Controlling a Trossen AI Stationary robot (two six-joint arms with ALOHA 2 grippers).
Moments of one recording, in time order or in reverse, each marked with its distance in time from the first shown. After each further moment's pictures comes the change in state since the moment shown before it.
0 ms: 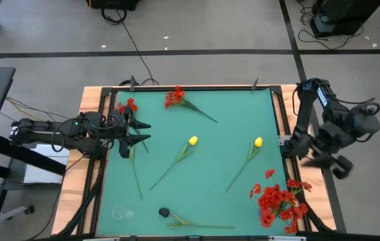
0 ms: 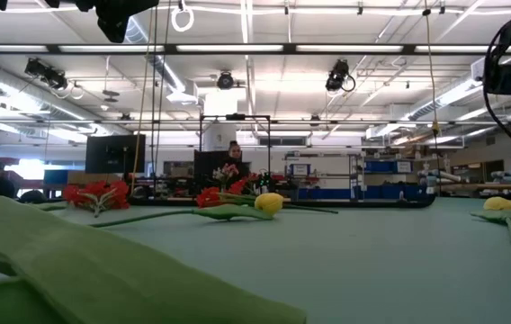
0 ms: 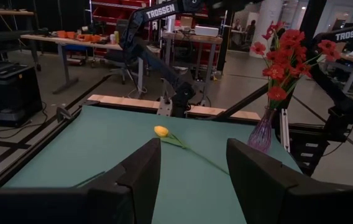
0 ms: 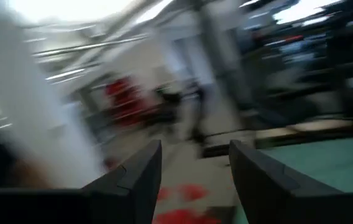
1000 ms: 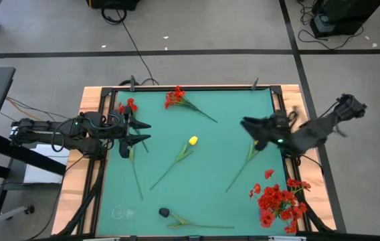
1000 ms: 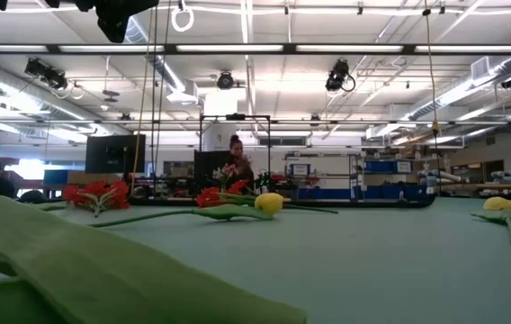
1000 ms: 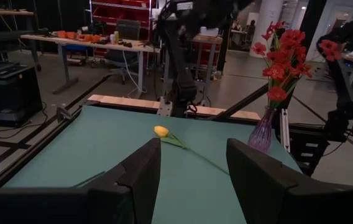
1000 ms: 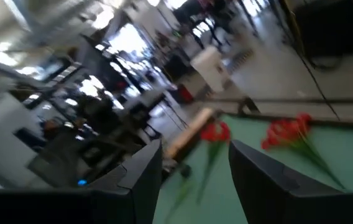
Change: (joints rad) left arm 0.000 0.000 0.000 0.000 0.000 0.000; right arm -0.891 0.311 -0.001 -0.069 0.048 0.551
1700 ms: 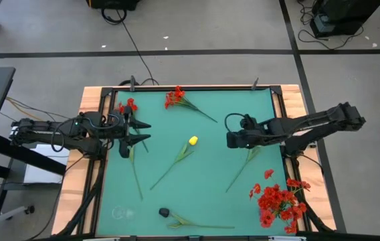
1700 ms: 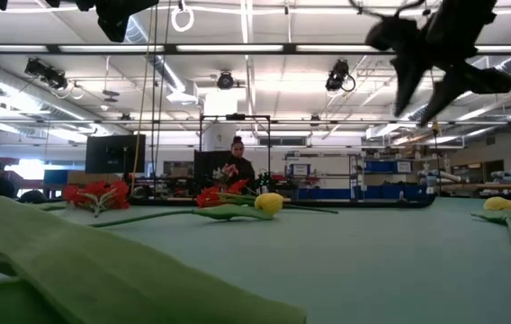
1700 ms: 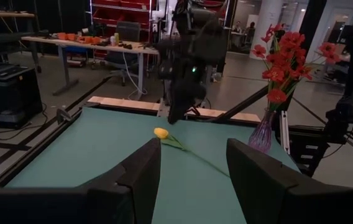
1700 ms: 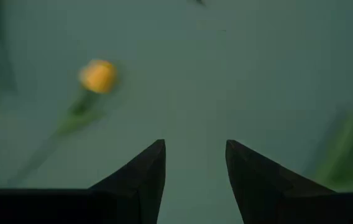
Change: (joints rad) left arm 0.000 0.000 0.000 0.008 0.000 -0.003; right arm -0.399 0.324 0.000 -0.675 -0.773 0.710
